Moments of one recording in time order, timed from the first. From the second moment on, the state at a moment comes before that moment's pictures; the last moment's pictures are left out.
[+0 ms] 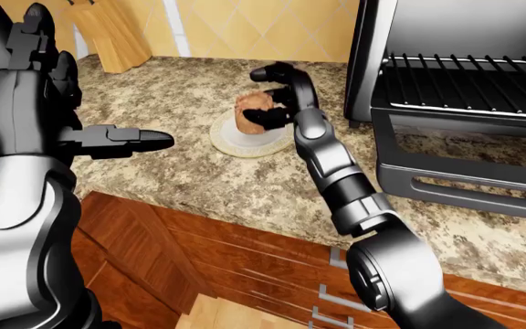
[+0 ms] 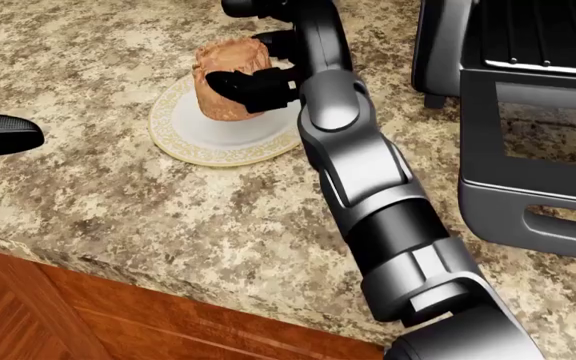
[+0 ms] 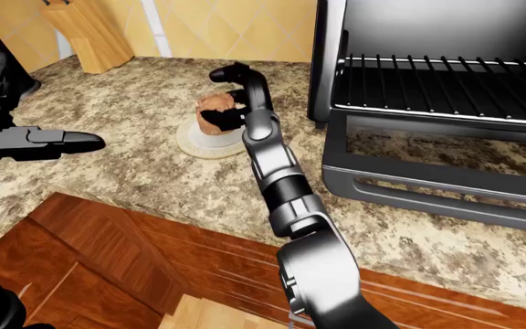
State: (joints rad) left arm -0.57 0.43 0.33 -0.66 -0.09 0.97 -0.01; right arm -1.18 0.02 -0.01 0.91 -0.12 0.15 -0.19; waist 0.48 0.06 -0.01
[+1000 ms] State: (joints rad) left arm -0.58 0.40 0.30 -0.60 -0.05 0.91 -0.02; right arm -1.08 -0.09 -0.06 -0.09 0.01 0.73 -0.14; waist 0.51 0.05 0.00
